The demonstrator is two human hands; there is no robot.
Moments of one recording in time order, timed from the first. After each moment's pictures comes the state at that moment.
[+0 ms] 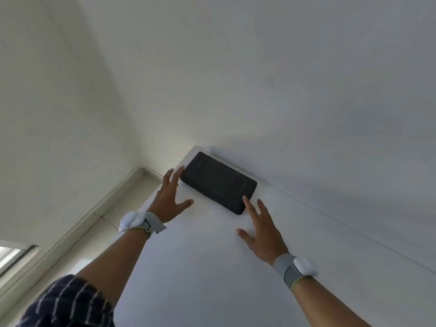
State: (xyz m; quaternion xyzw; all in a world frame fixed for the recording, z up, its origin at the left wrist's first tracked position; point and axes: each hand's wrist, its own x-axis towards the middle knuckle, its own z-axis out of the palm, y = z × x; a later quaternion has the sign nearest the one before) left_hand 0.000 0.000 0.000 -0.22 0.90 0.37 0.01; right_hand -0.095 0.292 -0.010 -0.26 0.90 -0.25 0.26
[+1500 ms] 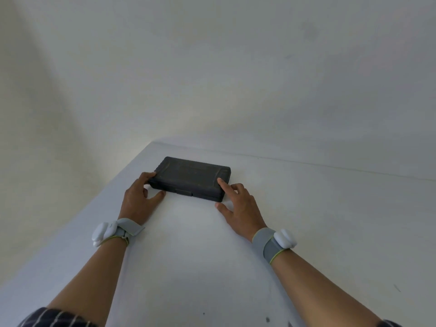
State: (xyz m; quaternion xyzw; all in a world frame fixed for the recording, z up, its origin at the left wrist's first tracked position) left_hand 0.077 0.077 -0.082 -0.12 0.90 0.33 -0.27; right_hand 0.006 0.367 -0.091 -0.26 0.91 -0.31 -0.01
